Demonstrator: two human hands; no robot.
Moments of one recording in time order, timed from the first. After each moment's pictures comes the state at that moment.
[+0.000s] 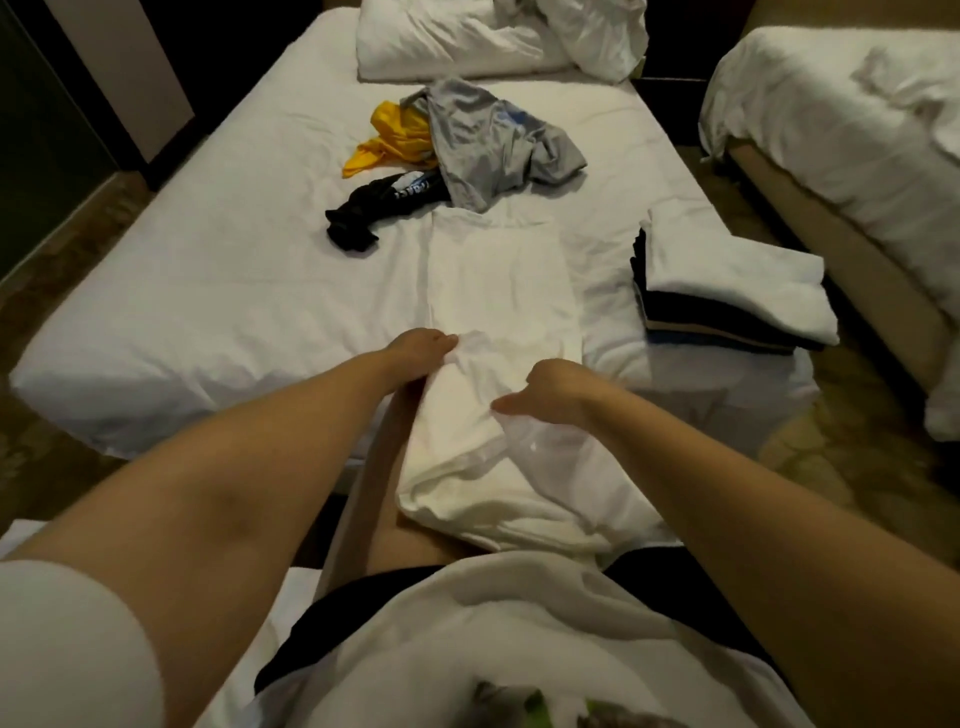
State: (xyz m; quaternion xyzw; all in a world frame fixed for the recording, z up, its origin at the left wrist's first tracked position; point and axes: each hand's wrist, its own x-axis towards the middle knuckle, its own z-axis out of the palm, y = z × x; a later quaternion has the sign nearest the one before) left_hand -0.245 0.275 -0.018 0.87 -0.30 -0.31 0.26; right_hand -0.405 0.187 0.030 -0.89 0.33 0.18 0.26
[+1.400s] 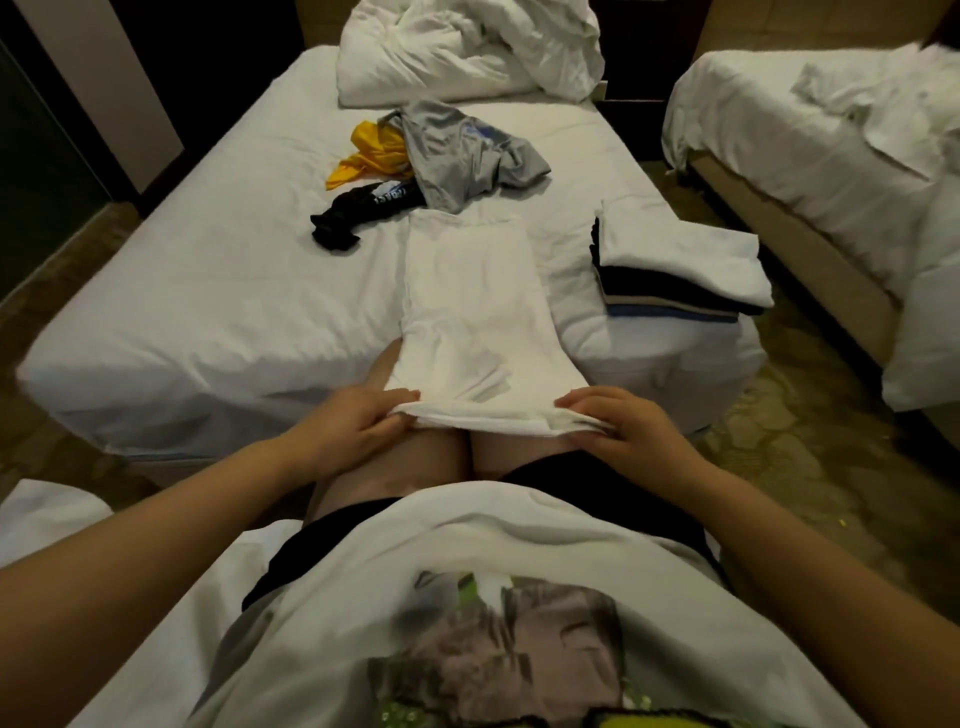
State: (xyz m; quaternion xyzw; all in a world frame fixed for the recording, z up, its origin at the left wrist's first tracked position) left_hand -0.338 0.406 -0.005 0.77 -0.57 -0.14 0.25; right_hand -0.571 0.191 -0.004 -0.92 0.12 -0.16 0.34
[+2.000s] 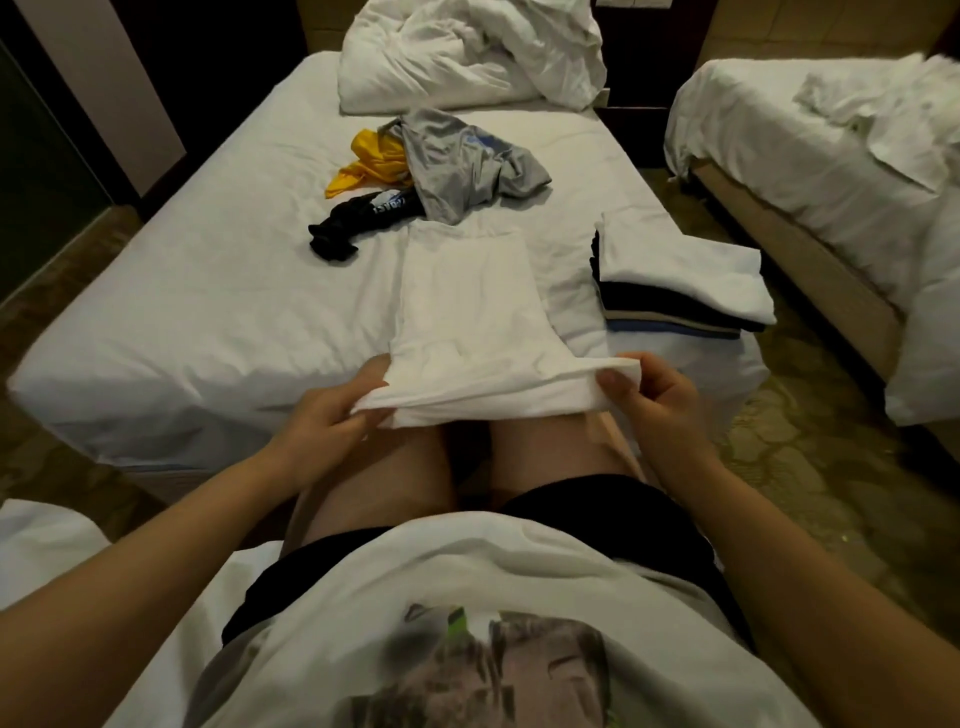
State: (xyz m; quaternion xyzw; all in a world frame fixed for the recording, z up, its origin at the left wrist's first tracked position) left_hand -0.326 0.405 -0.006 0.77 -0.45 -0.14 0.43; right_hand -0.550 0.177 0.012 -0.69 0.22 -0.35 0.58
